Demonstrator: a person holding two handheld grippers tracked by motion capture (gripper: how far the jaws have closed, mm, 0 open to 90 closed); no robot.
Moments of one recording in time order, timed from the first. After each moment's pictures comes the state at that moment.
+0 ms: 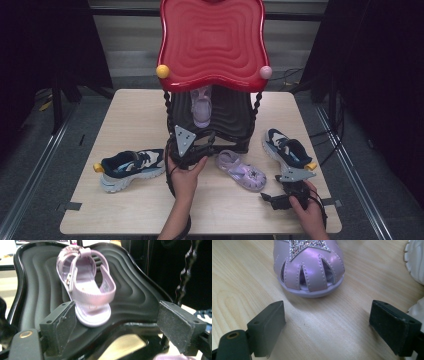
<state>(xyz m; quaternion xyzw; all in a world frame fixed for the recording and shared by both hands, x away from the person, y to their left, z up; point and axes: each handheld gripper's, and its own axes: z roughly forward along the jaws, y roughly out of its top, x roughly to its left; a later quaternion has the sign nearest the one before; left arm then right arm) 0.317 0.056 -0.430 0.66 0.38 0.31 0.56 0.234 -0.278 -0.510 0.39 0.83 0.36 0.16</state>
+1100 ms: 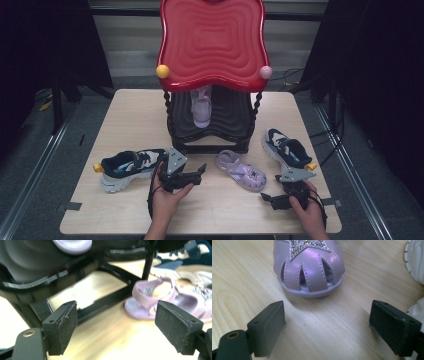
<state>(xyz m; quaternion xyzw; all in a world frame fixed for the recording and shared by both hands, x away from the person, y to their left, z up) 0.283 0.095 -0.469 0.77 0.35 0.21 0.49 0.234 -0.278 -0.510 0.39 0.83 0.36 0.16</state>
